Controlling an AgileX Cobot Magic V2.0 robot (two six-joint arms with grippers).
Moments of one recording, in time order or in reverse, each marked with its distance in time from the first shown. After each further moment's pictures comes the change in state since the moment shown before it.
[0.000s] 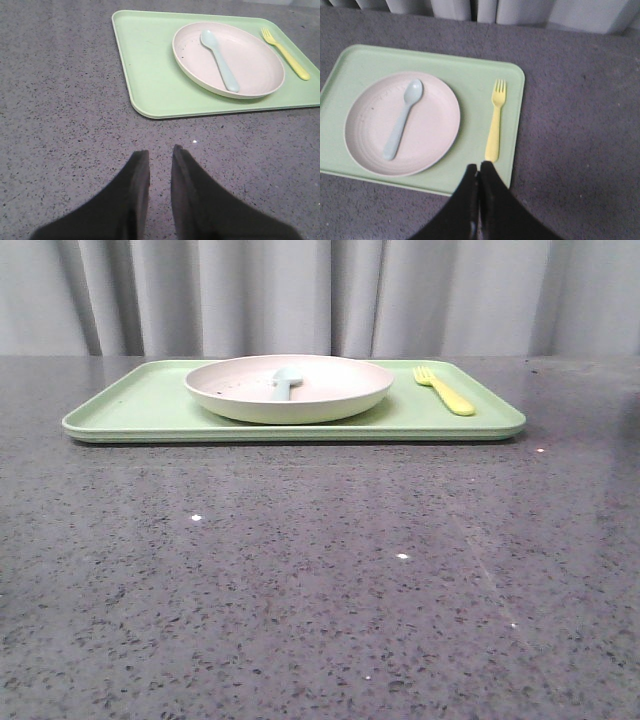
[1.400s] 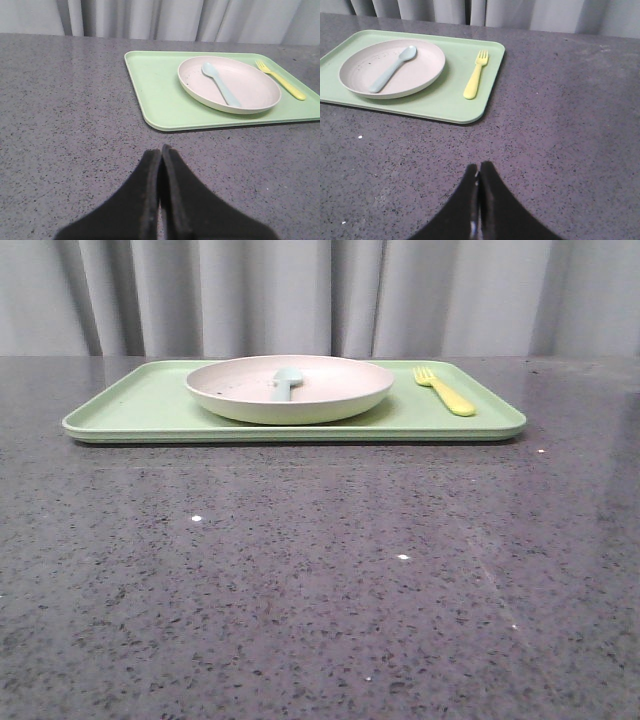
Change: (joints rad) left arm 0.007 -0.351 0.187 0.058 -0.051 0.000; right arm 0.000 -1.102 1.308 -0.068 -0.586 -0.002
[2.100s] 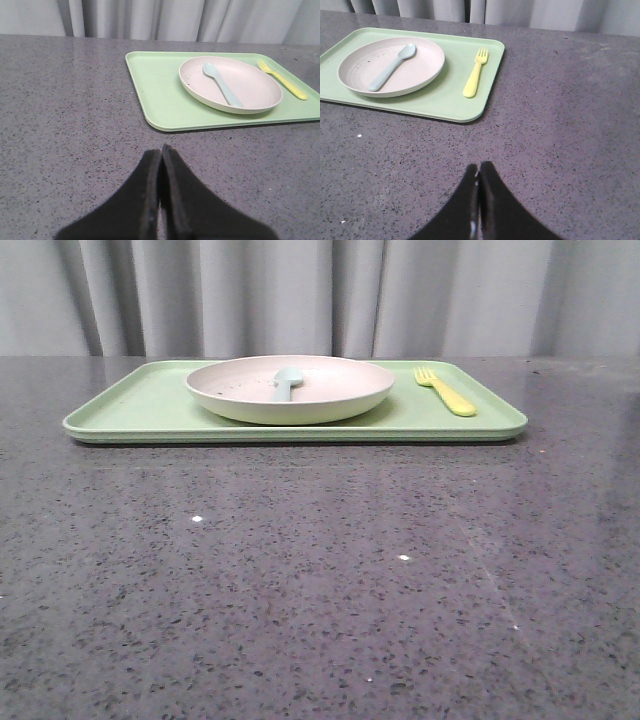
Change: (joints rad) left arm 0.000 0.000 0.004 0.013 0.000 -0.002; right arm 0.000 -0.002 0.000 0.000 0.000 -0.002
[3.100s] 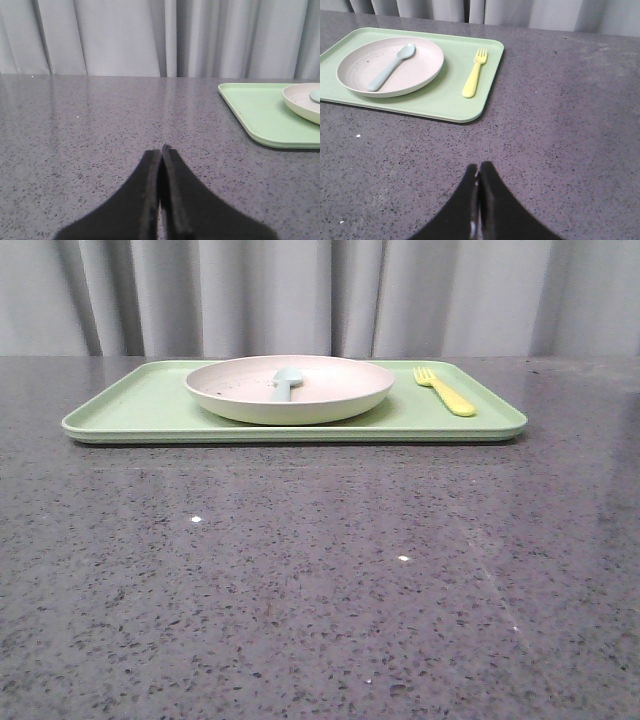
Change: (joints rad) left arm 0.270 -0.265 0.464 0.040 -0.454 0.083; right arm 0.000 0.000 0.000 -0.002 0.002 0.000
